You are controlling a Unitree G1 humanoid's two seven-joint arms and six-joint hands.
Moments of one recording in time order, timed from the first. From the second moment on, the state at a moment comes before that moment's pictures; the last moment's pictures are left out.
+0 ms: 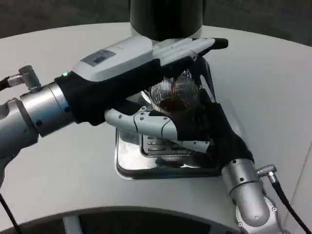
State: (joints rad) left arm -0.68 0.69 -0.05 -0.03 0.08 -0.47 -0.67; right arm -0.47 -0.03 0.16 0.20 -0.35 0.01 -0.13
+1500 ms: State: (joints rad) left arm -0.39 0.68 0.22 -0.14 -0.06 -0.47 -0.53; right arm -0.53 0.07 0.17 0.40 -0.42 -0.17 -0.48
